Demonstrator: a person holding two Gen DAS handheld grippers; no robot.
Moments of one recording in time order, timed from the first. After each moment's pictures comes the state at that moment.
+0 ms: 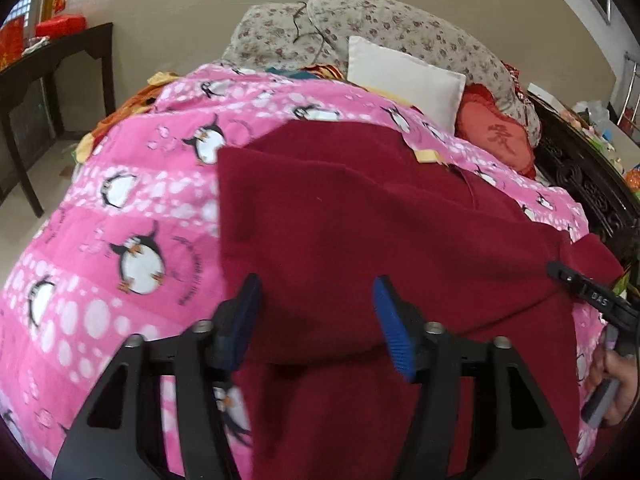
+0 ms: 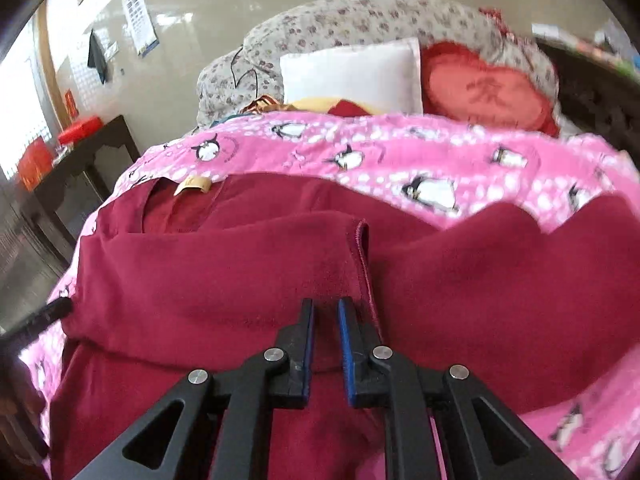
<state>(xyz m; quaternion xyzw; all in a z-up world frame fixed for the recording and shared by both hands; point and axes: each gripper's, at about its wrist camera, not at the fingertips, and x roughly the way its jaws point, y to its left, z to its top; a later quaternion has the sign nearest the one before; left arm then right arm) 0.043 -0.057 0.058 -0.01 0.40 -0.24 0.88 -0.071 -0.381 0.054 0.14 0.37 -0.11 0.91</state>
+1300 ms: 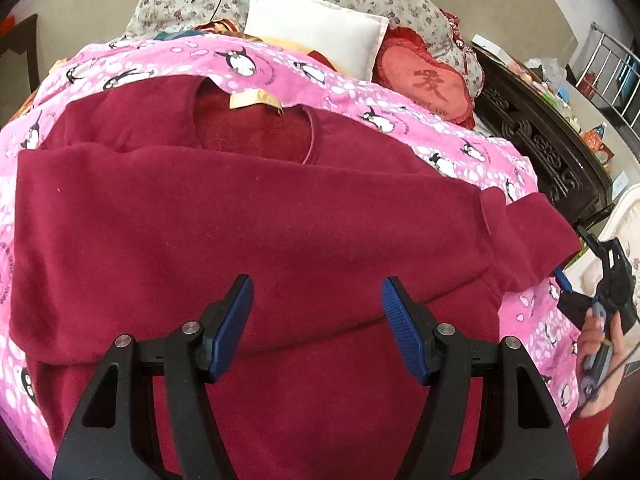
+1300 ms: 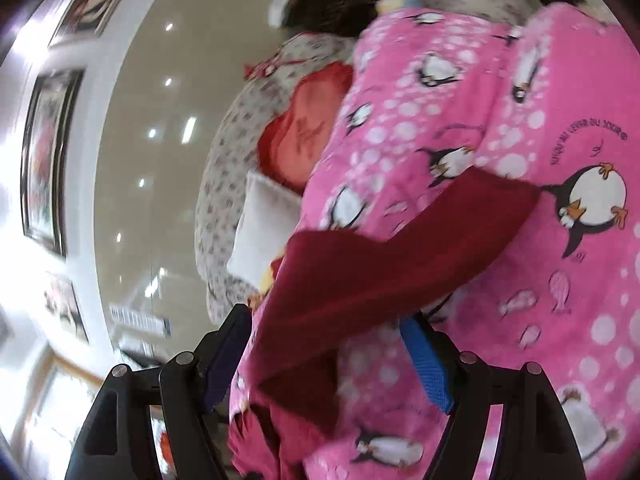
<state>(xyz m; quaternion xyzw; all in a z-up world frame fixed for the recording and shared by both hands) 0.017 -0.194 0.060 0.01 0.46 -0.34 0.82 -0.257 -0.613 0.020 0.62 0.09 -0.16 0.77</state>
